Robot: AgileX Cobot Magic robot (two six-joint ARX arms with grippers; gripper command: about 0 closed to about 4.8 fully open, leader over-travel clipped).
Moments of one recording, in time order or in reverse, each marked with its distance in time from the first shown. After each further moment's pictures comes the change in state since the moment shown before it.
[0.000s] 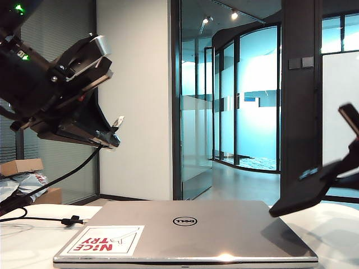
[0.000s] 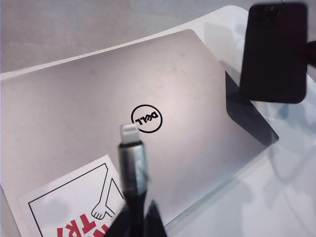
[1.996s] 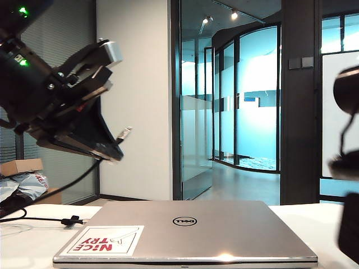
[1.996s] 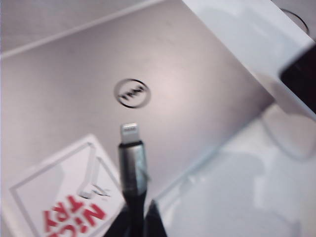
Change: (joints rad) left arm -0.053 0.000 0.000 -0.075 0.000 0.082; right arm 0.304 -0.040 0.362 -1.422 0.417 -0.669
